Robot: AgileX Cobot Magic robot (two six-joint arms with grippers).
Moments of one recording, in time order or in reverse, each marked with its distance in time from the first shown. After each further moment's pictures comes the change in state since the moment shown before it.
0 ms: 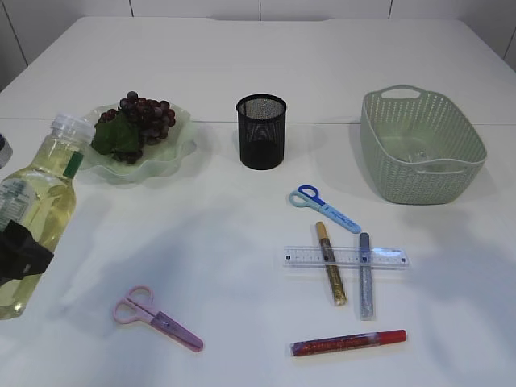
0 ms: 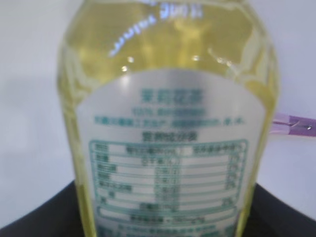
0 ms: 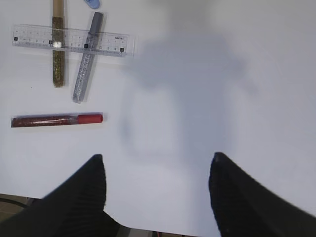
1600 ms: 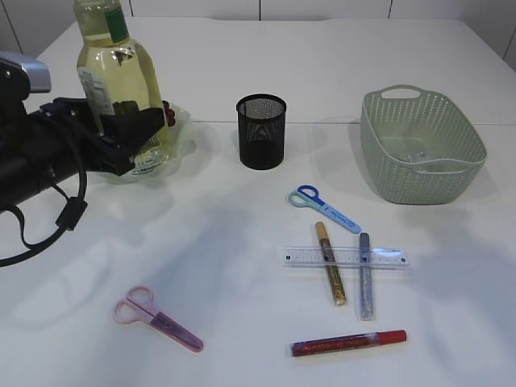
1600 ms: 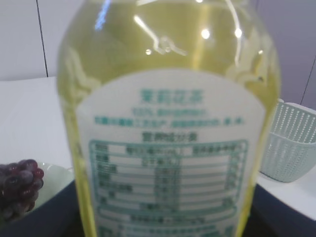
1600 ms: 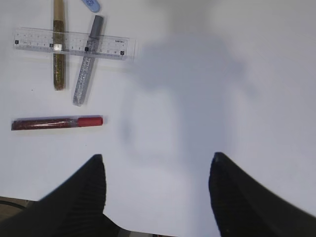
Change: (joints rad) left arm 0.000 0.413 0.000 0.559 -1.416 -0.557; right arm 0.000 0.000 0.000 0.000 -0.009 0.000
